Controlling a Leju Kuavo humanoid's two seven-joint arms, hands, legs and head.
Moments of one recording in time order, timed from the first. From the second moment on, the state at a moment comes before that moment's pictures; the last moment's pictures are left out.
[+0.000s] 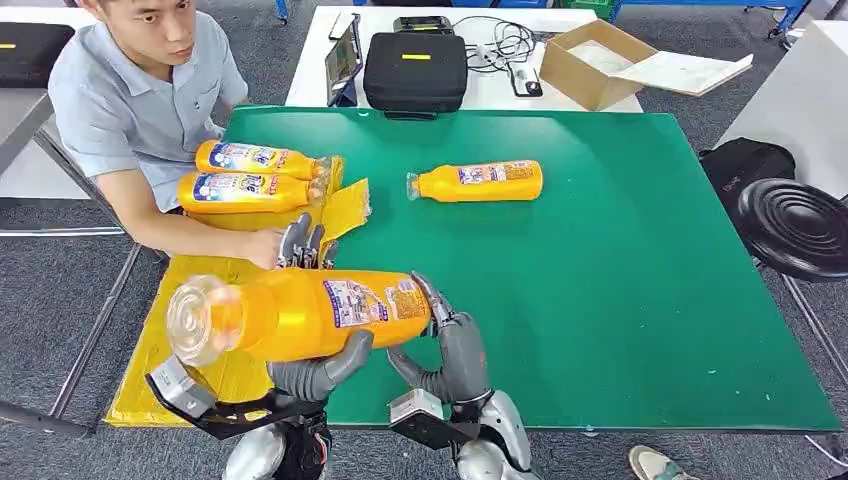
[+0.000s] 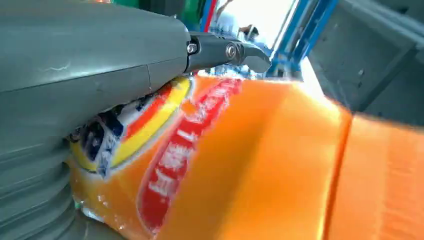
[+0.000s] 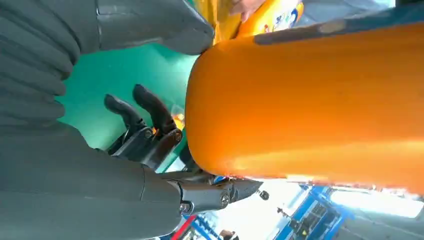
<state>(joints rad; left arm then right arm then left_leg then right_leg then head) -0.02 -0.15 -0.56 -1.68 0.46 0.09 -0.60 -0.13 0.14 0.71 -1.22 0.41 -0.52 -0.68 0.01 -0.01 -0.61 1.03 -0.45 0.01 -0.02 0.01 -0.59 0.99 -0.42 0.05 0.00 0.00</state>
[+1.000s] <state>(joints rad) -0.04 -0.10 -0.35 -1.55 0.50 -0.06 -0.32 0.00 0.10 0.69 -1.24 0.14 -0.40 -0.70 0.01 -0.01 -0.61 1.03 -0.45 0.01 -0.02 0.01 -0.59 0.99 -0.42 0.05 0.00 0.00</state>
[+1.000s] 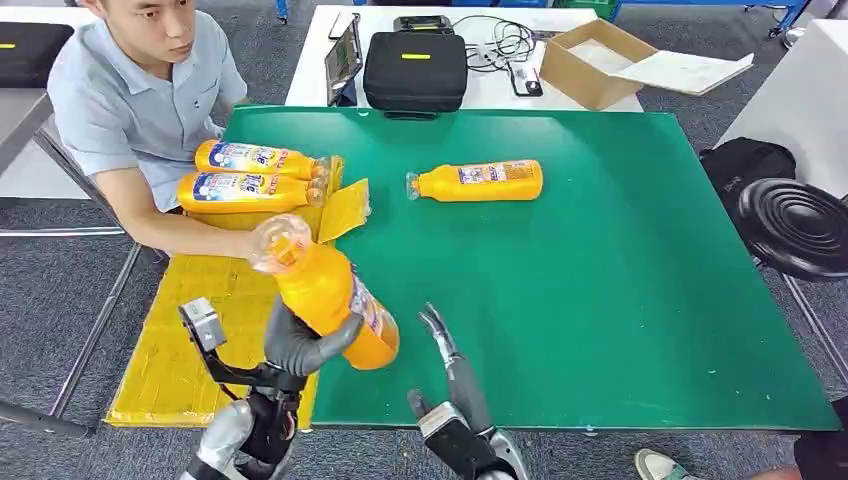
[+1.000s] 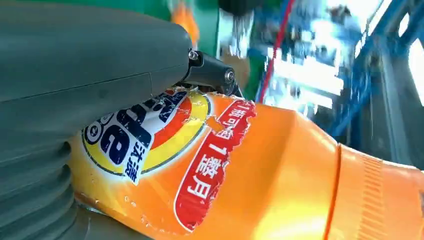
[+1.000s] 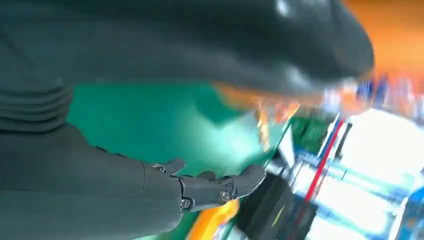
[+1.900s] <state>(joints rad) -0.30 0.03 -0.19 -1.30 -0.58 0.50 -0.27 0.09 0.12 0.64 -1.45 0.06 -0.68 -0.70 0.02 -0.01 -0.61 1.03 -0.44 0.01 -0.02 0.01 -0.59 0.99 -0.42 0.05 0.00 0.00</state>
